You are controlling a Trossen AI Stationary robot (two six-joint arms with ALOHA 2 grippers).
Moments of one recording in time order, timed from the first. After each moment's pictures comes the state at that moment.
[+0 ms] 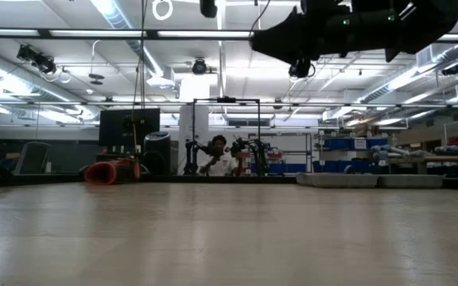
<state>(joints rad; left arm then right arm) -0.09 1.53 1.05 0.66 -0.37 0.08 0.00 1.38 0.60 0.79 0.14 0.09</state>
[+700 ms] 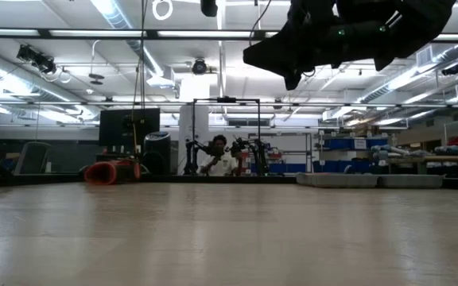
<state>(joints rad) -0.10 1.53 1.05 0.65 -0.35 0.10 -0.02 1.46 0.64 0.74 -0.04 0.12</state>
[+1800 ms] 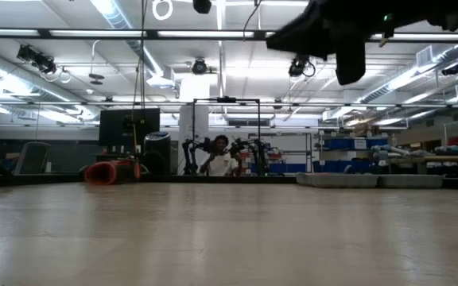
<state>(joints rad) -0.12 1.50 1.05 0.65 -0.45 0.04 0.34 1.44 0.64 0.64 0.70 -0.81</state>
